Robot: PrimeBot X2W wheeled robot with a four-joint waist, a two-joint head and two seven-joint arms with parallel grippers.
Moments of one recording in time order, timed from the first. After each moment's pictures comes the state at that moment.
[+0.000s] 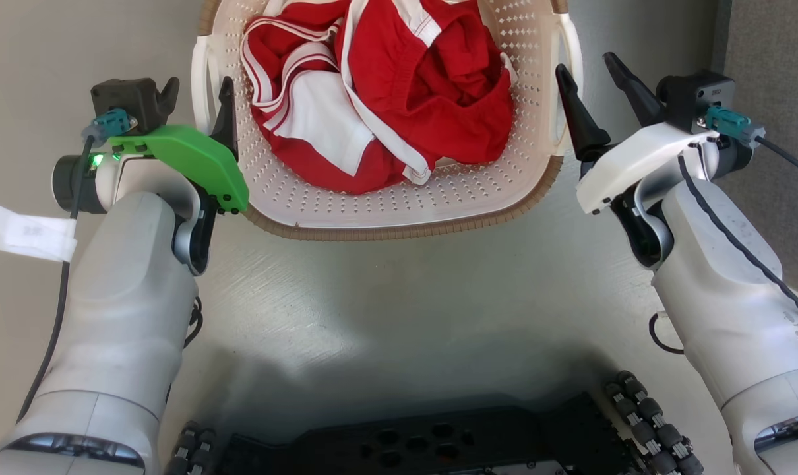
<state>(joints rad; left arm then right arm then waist) -0.90 0.03 -0.33 0.95 -0.44 -0.06 -0.19 -0.73 -0.12 0.33 0.74 0.31 0.12 -0.25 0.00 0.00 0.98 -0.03</state>
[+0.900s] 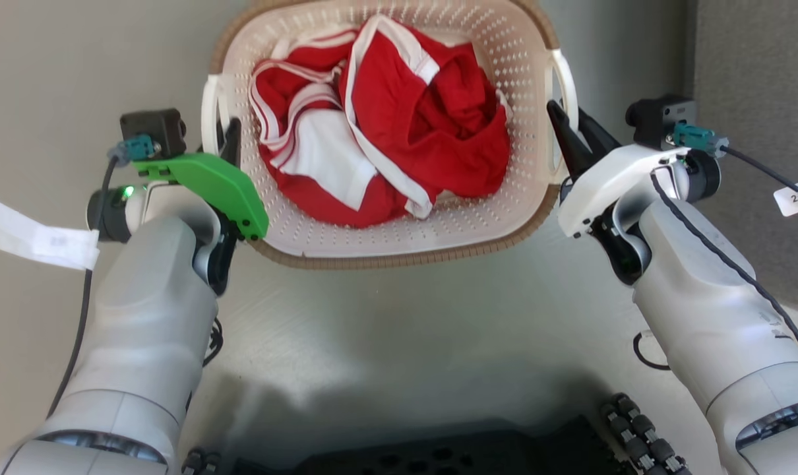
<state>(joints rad) -0.92 -0.02 -0.35 1.13 -0.50 -0.10 -0.21 -0.77 -0.09 0.41 0.91 0.39 0.14 -0.25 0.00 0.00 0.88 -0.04</state>
